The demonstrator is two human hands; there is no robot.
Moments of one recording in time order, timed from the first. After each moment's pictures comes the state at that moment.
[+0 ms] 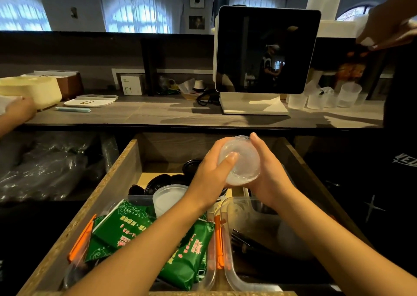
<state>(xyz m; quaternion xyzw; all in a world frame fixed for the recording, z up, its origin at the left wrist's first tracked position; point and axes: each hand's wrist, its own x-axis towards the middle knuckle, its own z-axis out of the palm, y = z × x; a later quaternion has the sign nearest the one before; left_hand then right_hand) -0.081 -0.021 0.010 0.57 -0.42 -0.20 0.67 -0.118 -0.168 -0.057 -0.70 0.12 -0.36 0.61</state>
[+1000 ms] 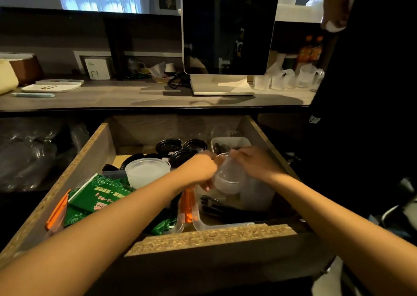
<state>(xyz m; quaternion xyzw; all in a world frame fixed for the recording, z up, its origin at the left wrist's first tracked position) -0.093 -0.048 -0.025 0.79 -0.41 -0.30 0.33 -0.201 -0.164 -0.037 -0.85 0.35 -0.17 0.35</state>
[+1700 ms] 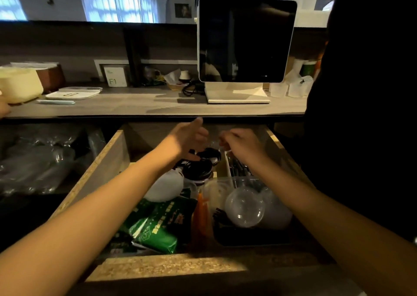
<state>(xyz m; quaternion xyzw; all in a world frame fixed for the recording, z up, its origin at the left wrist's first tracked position) -0.018 -0.035 0.025 0.72 -0.33 -0.28 0.54 -0.125 -0.157 -0.002 -0.80 0.27 -0.29 0.44</state>
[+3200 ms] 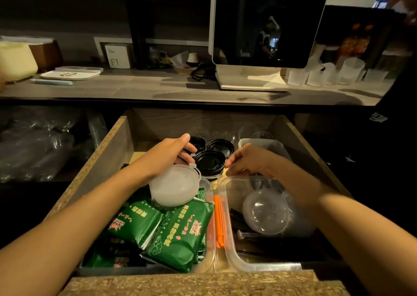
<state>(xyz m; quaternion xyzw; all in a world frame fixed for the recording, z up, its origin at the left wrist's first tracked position) 0.050 0.002 -0.045 0.76 -0.40 -0.24 0.46 -0.087 -0.211 -0.070 -0.85 0.25 0.02 0.47</state>
